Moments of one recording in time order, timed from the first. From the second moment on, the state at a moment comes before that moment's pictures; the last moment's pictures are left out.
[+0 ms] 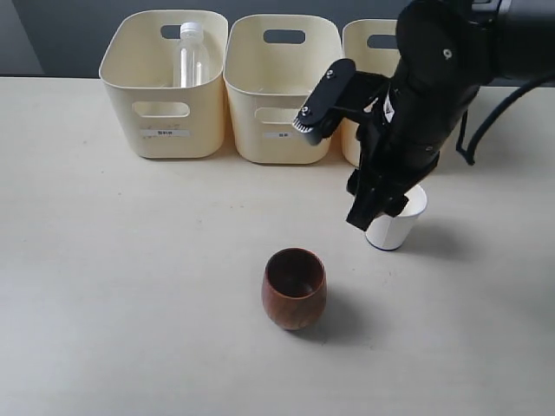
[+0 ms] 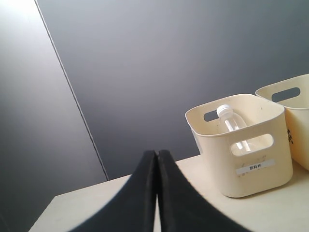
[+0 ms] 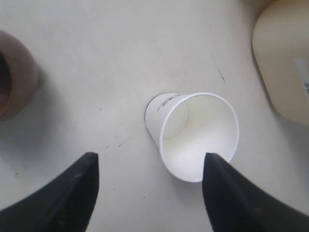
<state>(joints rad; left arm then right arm) -0.02 0.04 0.00 0.16 -0.10 0.12 0.62 1.64 -1.20 -0.21 0.96 -0.31</state>
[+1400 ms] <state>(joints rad) -0.02 0.04 0.00 0.16 -0.10 0.12 0.58 1.87 -1.20 -0.21 0.82 -0.31</state>
